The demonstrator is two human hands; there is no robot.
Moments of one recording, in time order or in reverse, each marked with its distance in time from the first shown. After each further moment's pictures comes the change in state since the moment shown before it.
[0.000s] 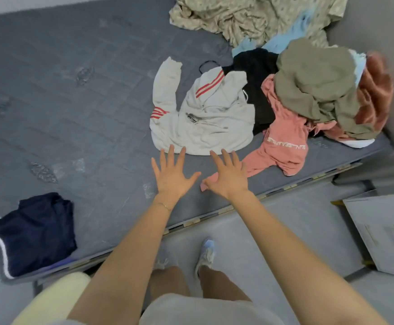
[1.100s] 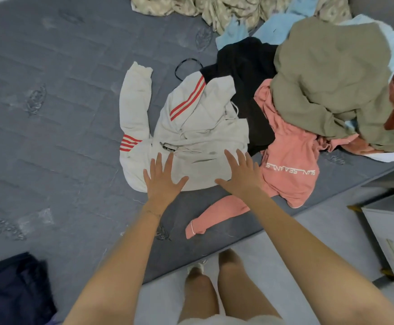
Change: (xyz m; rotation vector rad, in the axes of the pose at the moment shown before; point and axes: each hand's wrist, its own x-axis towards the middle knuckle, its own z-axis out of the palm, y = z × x) left_hand 0.241 0.064 0.048 -0.082 -0.150 -0.090; right_hand 0.237 0.151 -0.034 0.114 -0.168 0.132
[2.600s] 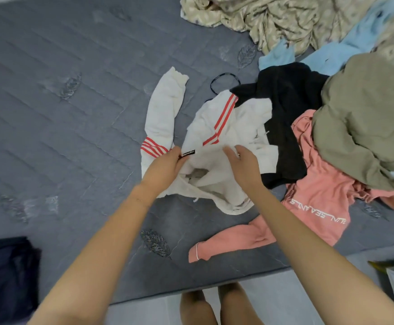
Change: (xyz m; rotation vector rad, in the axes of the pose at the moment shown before) left_hand 0.055 -0.017 -0.072 -0.209 0.166 0.207; right_hand 0.084 -0.073 -0.030 0.804 0.218 -0.154
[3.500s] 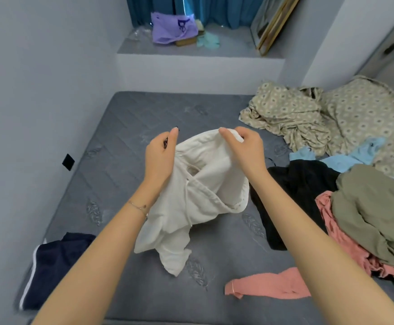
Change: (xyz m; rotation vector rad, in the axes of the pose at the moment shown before) left_hand -0.204 0.019 -0.292 -0.580 0.833 -0.030; right_hand -0.189 -0.315 0.049 0.130 0.004 -0.569
